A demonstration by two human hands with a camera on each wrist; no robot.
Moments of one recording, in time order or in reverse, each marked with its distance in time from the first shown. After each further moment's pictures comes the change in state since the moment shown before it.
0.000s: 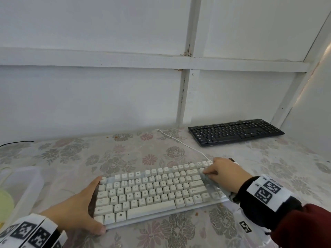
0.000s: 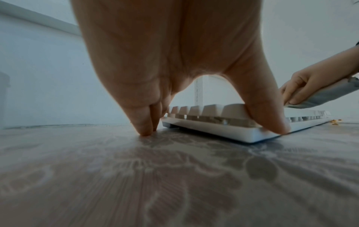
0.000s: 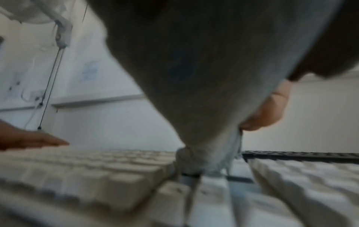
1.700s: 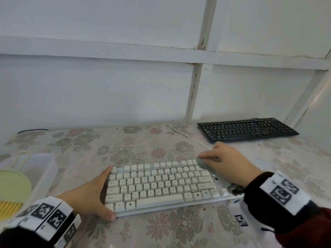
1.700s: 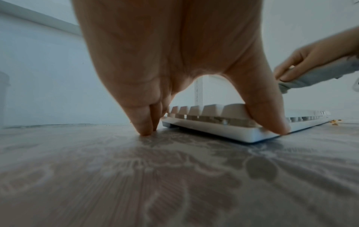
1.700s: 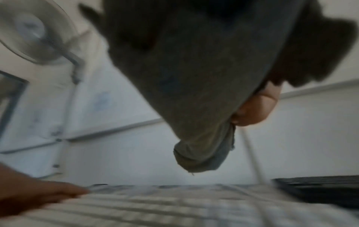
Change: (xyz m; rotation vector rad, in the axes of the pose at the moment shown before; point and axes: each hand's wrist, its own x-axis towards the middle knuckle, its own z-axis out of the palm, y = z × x) left_hand -0.005 0.003 0.001 0.048 0.002 -0.003; right_hand -0.011 -0.042 -0.023 0.197 0.128 -0.064
